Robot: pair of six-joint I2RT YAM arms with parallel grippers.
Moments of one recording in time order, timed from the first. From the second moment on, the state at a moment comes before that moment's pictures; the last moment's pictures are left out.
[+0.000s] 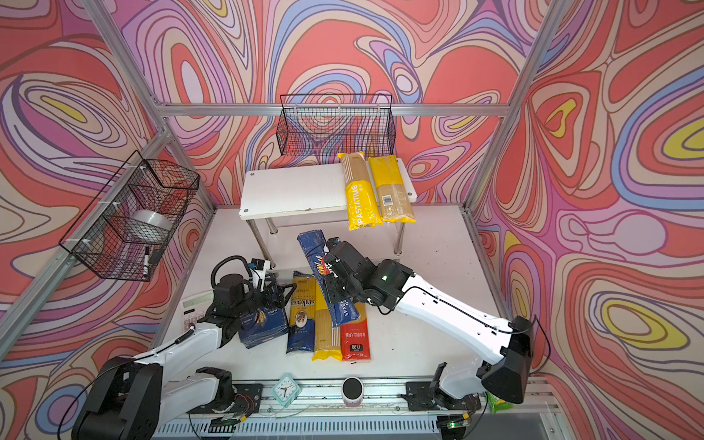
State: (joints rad) left arm -0.18 1.14 0.33 0.35 0.44 -0.24; right arm 0.96 1.41 1.44 -0.87 0.08 0.50
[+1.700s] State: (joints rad) left arm -0.18 0.77 0.32 0.08 0.15 -0.21; right arm 0.75 1.79 2.29 -1.20 0.16 0.29
